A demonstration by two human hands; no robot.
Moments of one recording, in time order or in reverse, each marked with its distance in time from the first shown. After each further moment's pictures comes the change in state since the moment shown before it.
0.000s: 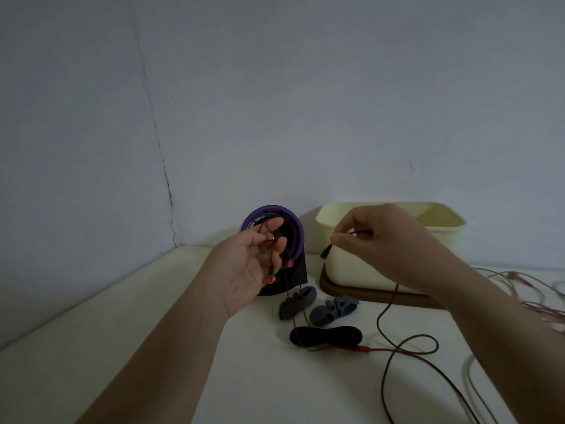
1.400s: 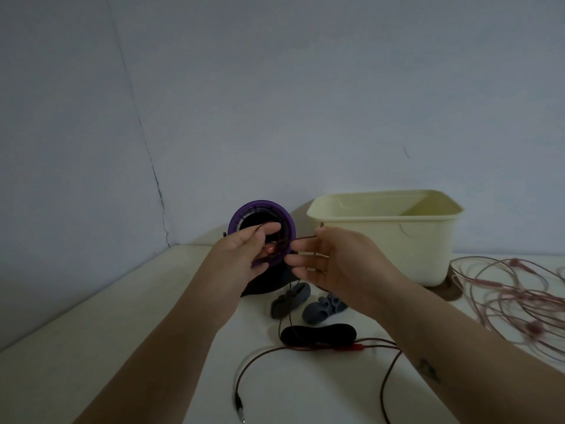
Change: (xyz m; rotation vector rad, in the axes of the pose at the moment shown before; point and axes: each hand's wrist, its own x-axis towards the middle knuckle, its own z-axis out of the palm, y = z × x) left_hand 0.009 -0.021 -0.001 0.489 0.060 0.263; right_hand 0.006 0.007 0.050 1.324 -0.094 0.587
